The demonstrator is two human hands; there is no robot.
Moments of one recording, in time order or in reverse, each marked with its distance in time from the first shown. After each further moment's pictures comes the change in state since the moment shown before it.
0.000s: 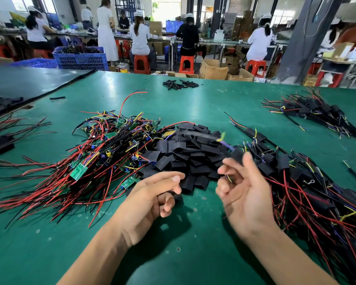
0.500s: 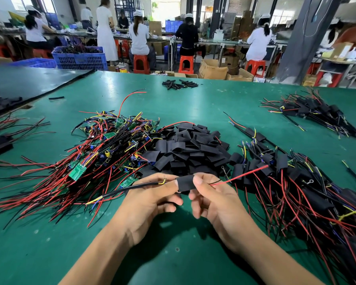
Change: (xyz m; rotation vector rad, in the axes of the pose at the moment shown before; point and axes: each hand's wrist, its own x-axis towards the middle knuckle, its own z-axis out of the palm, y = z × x) left_hand 0.000 -0.004 0.000 0.027 0.063 0.065; right_hand -0.010 0.029 -0.002 -0.357 -0.270 0.137
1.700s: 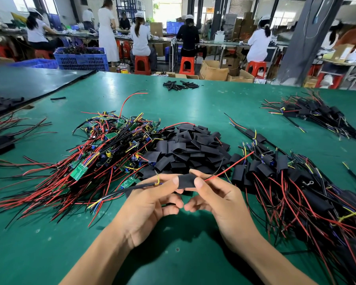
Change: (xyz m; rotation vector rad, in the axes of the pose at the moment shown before) left_hand -0.004 0.000 0.003 -0.084 -0.077 -0.012; right_hand 0.000 0.006 -0.004 -0.174 0.009 -0.232
